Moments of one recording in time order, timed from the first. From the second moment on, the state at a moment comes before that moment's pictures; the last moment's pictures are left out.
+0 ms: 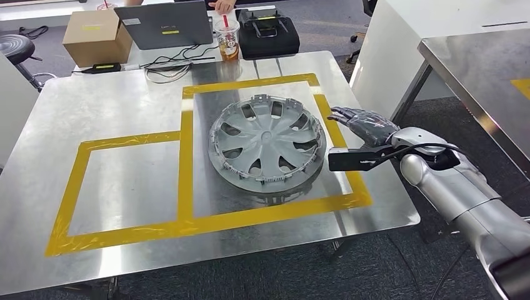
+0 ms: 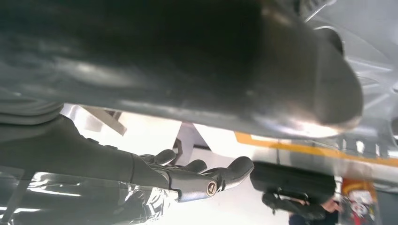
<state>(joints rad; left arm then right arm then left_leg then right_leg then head) -0.09 -0.07 0.84 -0.29 -0.51 -0.01 -0.46 -0.87 -0.48 0.91 -1.04 0.75 0.10 -0.20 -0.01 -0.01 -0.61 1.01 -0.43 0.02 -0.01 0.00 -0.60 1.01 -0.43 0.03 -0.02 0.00</state>
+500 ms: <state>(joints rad) -0.06 -0.08 0.76 -0.34 -0.43 0.00 -0.43 -0.80 -0.48 0.88 -1.04 0.78 -0.33 -0.16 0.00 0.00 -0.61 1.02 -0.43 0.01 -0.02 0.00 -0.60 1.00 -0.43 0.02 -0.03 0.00</state>
